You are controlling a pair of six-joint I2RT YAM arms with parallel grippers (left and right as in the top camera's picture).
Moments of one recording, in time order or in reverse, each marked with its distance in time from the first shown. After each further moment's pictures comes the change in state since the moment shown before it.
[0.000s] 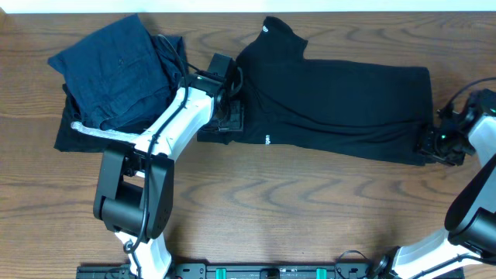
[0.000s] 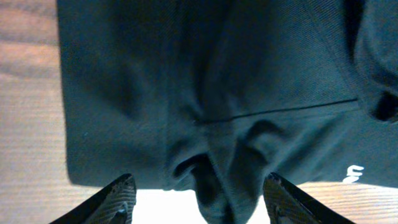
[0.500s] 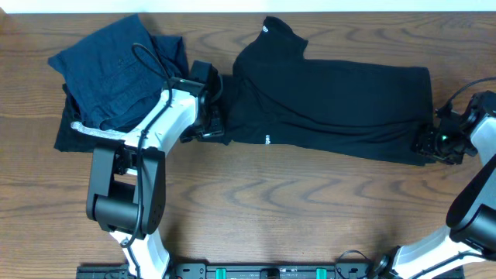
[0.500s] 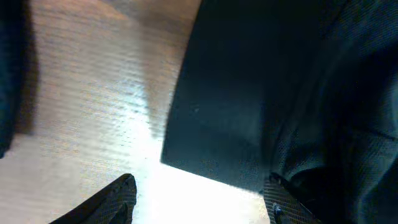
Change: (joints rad) left arm 0.090 0.000 -0.083 -0.008 -0.083 -0.117; right arm -0.010 0.024 0.000 0.015 -0.059 -0.063
